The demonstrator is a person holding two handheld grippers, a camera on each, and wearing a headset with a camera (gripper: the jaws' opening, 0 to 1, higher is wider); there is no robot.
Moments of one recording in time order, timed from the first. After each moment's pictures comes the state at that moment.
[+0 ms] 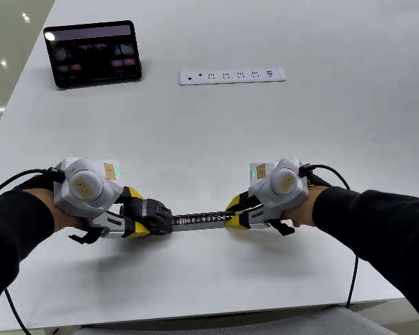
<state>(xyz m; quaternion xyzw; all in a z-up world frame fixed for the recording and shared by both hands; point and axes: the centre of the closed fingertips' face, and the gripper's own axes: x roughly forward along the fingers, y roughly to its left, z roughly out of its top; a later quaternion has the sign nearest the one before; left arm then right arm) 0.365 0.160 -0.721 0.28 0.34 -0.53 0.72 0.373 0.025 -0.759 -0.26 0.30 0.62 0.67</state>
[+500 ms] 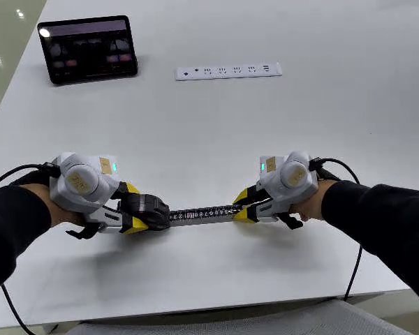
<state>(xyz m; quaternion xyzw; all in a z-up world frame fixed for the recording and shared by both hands) 0.366 0.160 -0.720 0.27 0.34 -0.53 0.72 0.375 0.007 -0.756 -0.26 0.30 0.62 0.68</state>
